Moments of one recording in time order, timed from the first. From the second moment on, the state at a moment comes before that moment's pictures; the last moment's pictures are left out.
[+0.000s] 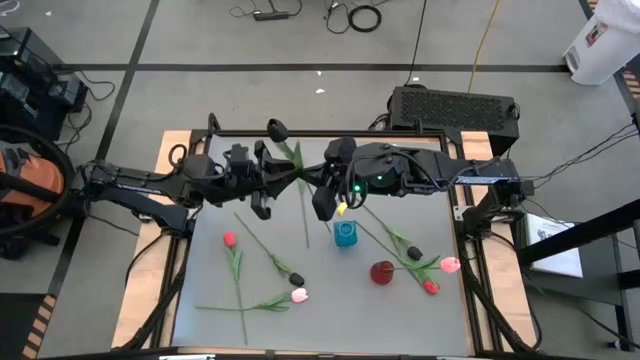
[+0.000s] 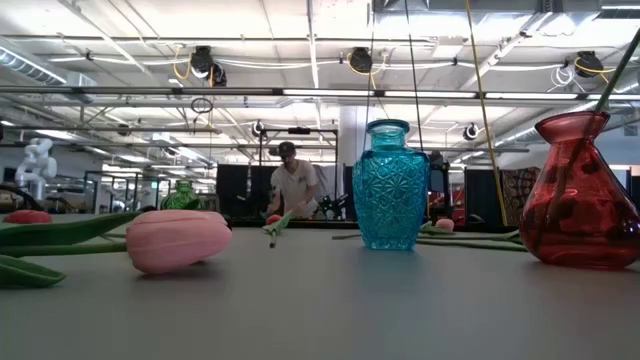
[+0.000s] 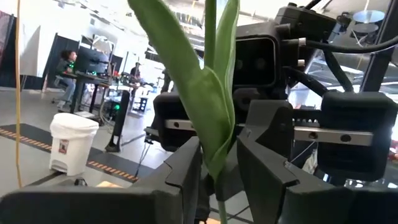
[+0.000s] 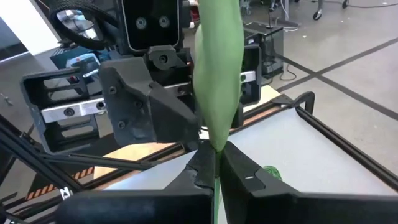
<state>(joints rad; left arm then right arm) -0.09 1.15 0.98 0.47 -0.24 -0.21 0.11 1.73 2.02 -0.60 0.33 0.43</state>
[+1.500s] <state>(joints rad) -0.09 1.15 0.98 0.49 -0.20 -0.28 0.11 1.73 2.02 -0.60 0.21 0.42</state>
